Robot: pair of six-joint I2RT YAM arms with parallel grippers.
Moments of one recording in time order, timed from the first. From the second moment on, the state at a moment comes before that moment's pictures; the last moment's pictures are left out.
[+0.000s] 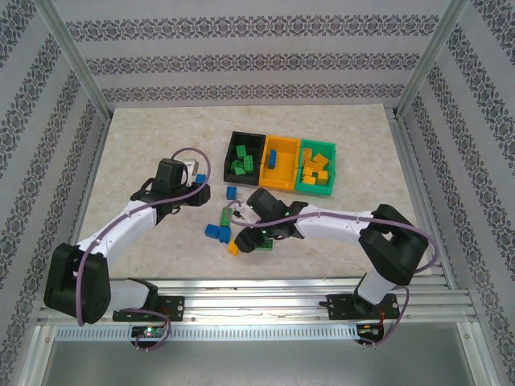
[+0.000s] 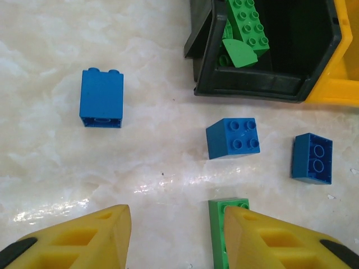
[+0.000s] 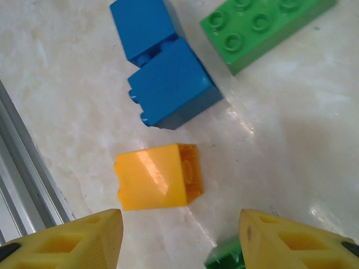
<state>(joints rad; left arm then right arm) -0.26 1.28 0.78 -0.31 0.16 -0.27 0.92 1.65 0.95 -0.32 -0.32 0.20</state>
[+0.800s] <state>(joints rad) -0.22 1.21 0.57 -0.04 0.19 -0.27 1.08 1.94 1.26 -0.61 -0.09 0.11</state>
